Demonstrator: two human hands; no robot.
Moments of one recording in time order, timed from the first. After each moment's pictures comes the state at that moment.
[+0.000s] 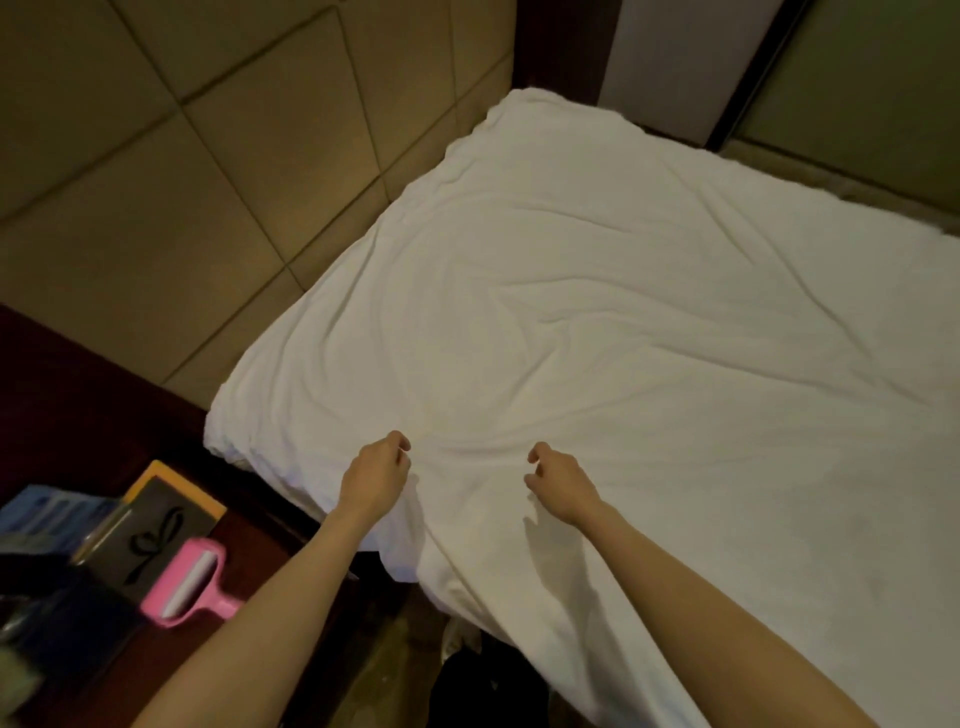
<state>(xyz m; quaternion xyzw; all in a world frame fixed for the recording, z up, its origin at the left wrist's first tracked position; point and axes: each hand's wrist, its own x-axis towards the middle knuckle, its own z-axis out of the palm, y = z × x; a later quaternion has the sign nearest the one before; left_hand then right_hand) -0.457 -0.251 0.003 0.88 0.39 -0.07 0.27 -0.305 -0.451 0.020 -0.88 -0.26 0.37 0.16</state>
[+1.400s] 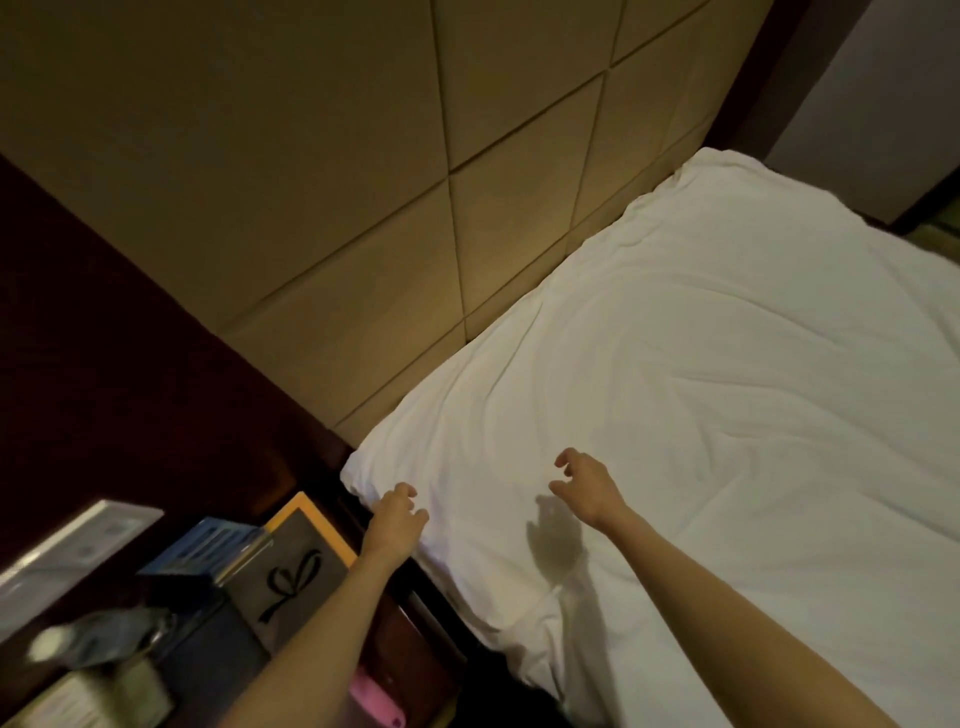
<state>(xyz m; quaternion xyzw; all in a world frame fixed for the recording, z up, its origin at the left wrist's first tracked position) -0.551 -0.034 -0.027 0.69 0.57 -0.11 0.43 -0.323 -0.167 0.018 -0.86 -0.31 0.39 0.14</state>
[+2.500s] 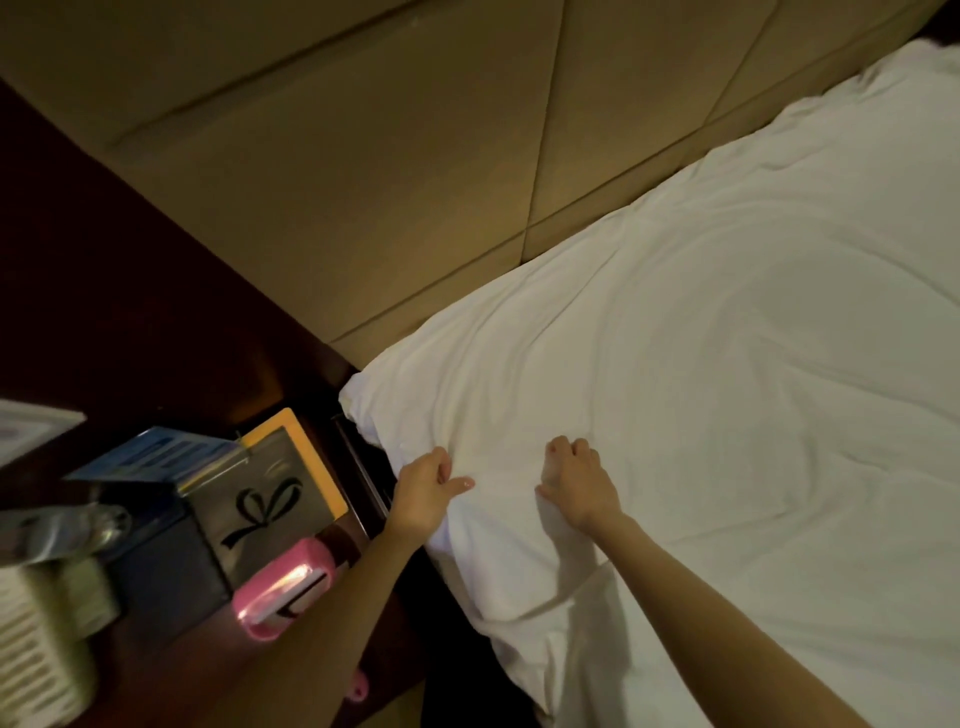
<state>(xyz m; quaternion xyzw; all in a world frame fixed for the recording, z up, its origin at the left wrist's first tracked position) -0.538 -0.047 -0.129 0.65 0.58 0.03 0.49 -0.348 -0.123 -0.105 -0.81 -0.44 0.38 -0.02</state>
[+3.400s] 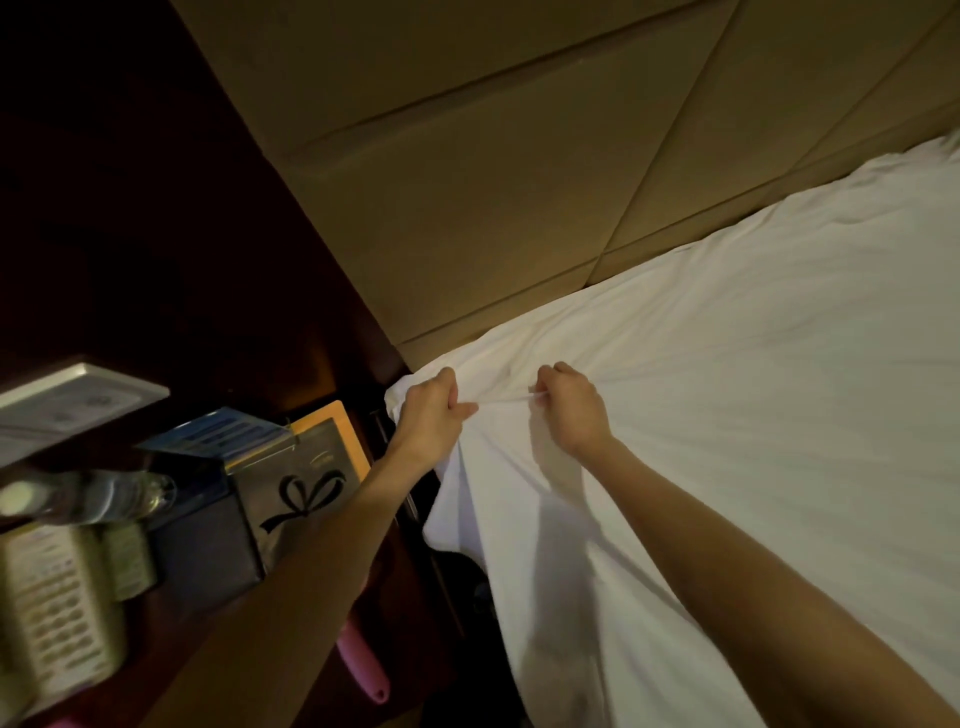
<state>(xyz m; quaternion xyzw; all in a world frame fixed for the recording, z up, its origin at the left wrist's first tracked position) -0.546 0.050 -0.058 0.68 0.60 0.06 0.41 -0.369 0.003 -0.072 -0.78 -0.58 0.25 0.06</state>
